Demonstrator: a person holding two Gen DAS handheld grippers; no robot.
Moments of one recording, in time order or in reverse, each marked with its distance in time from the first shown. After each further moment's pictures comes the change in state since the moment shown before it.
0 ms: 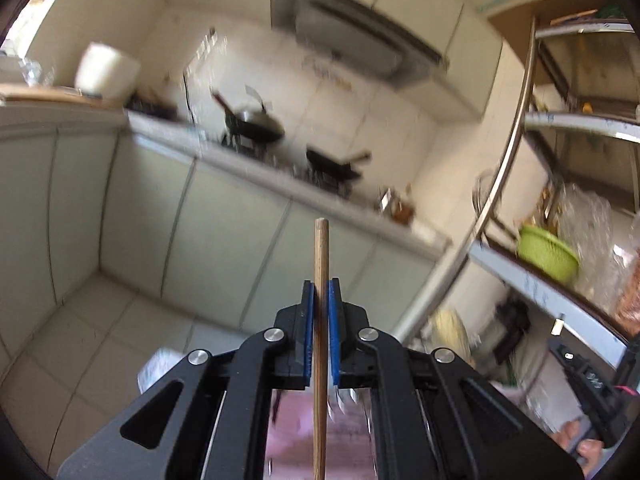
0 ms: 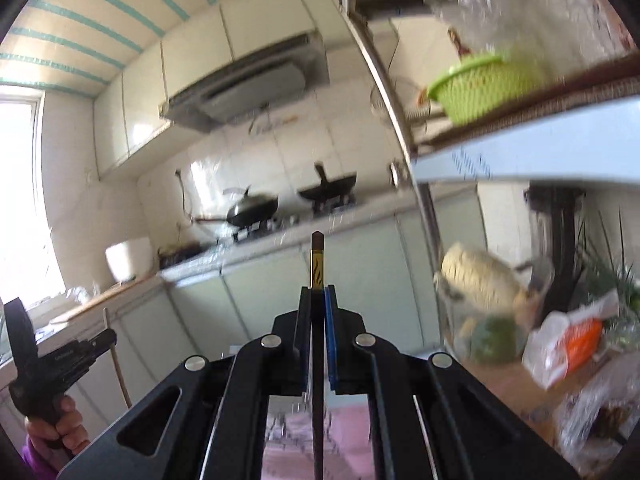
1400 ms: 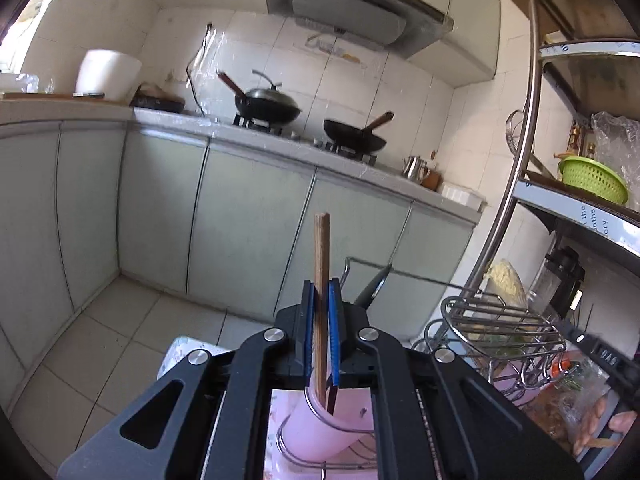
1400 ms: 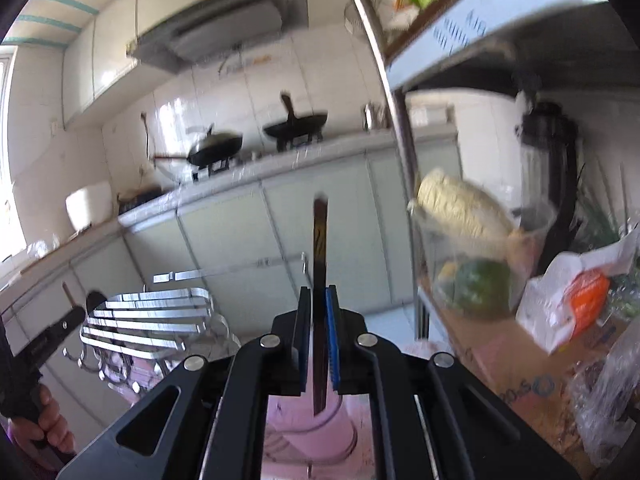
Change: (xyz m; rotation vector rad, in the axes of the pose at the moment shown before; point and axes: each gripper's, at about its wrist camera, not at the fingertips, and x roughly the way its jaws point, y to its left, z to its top) left arm 0.055 0.031 -0.083 0.102 0.118 0.090; right arm 0.087 -0.038 -0.090 -0.046 0.244 -0.109
